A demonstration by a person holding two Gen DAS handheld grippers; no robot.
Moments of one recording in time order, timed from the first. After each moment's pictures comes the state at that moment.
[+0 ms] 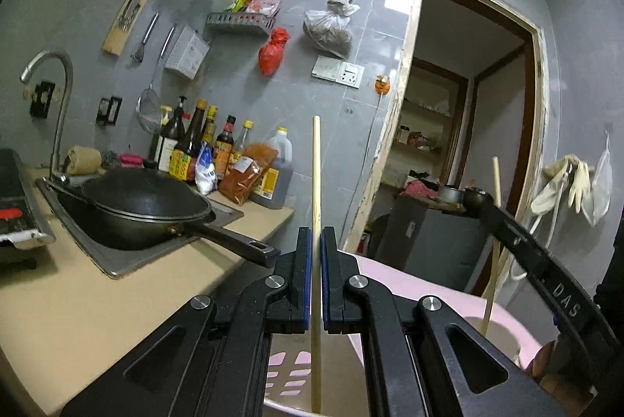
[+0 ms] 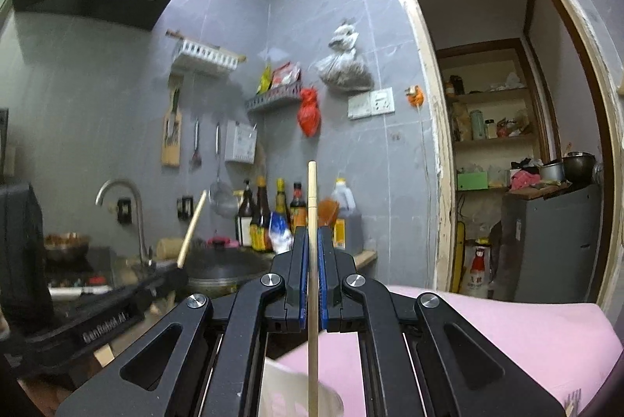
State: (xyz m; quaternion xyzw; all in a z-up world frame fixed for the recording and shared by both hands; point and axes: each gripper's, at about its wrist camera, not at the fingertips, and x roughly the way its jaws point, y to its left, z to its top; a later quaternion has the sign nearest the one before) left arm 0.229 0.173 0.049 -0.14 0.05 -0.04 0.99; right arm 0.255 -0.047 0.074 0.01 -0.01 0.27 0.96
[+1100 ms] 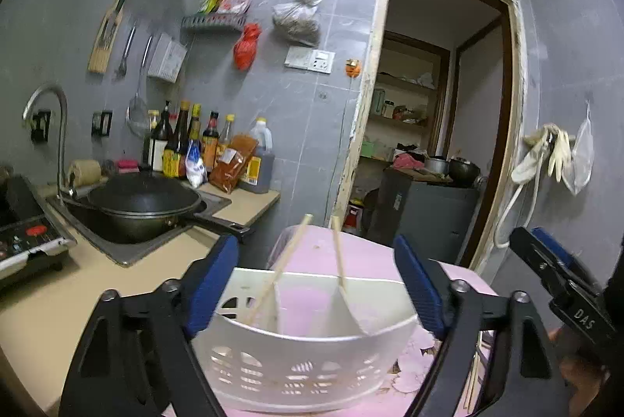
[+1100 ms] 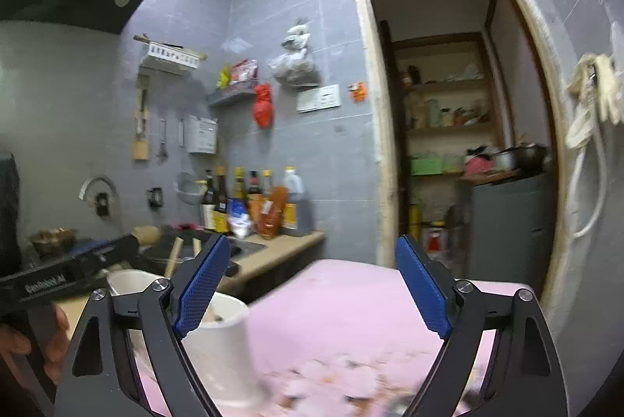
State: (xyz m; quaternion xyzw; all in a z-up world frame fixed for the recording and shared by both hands) left arm 0.170 0.112 0.078 -0.09 0.08 -0.05 0.99; right arm 0.194 -0.138 0.089 0.01 0.02 0.19 0.98
